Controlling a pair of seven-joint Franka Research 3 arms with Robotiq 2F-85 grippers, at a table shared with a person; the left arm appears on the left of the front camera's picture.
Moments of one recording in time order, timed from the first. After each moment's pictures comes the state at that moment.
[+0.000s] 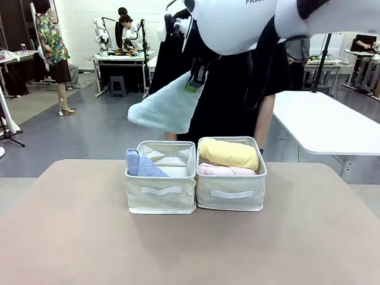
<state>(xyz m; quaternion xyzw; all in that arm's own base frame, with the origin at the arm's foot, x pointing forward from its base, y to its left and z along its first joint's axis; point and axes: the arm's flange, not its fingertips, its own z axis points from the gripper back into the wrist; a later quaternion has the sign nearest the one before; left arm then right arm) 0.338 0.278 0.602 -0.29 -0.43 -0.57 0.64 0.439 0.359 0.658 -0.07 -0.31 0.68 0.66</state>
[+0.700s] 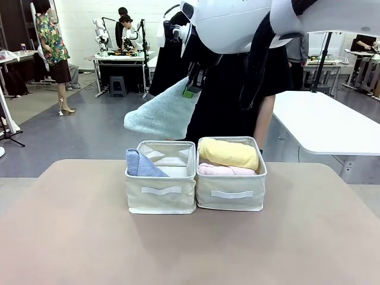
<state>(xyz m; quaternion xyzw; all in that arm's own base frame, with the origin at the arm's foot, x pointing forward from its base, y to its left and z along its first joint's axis) 0.337 0.278 0.602 -0.29 -0.43 -0.57 0.64 0.439 0.360 0.654 -0.06 -0.30 0.69 0.66</state>
